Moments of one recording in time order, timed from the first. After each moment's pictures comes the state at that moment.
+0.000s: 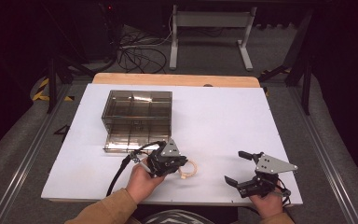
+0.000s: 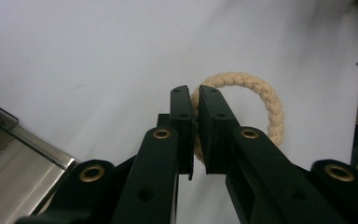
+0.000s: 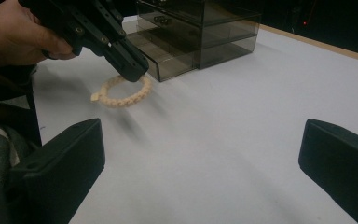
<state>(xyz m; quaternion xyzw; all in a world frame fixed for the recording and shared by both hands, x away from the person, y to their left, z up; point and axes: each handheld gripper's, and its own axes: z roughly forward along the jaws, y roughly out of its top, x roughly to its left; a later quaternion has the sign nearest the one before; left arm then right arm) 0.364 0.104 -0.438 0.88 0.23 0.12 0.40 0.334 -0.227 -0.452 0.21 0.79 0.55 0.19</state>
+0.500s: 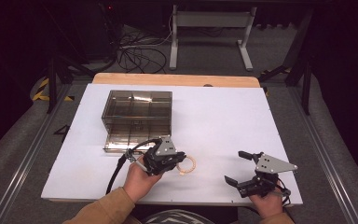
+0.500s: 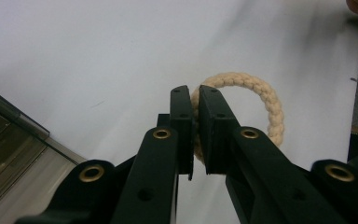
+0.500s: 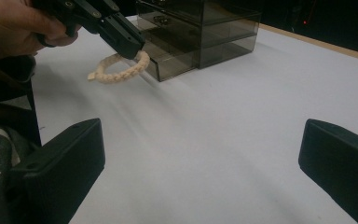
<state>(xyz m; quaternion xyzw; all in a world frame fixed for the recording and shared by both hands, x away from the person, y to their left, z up) 0.360 0.112 -0.424 0.87 0.22 0.15 0.42 0.335 -0.227 -0.453 0.22 0.79 0.55 0.19</state>
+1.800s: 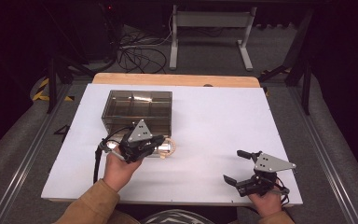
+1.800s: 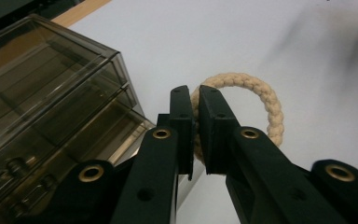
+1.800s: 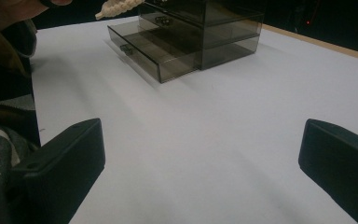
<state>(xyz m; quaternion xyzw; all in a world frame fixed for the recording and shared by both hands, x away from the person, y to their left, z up) 0.370 0.174 -0.388 0.84 0.26 0.21 0.43 0.339 -0.224 -0.453 0.21 0.79 0.55 0.18</state>
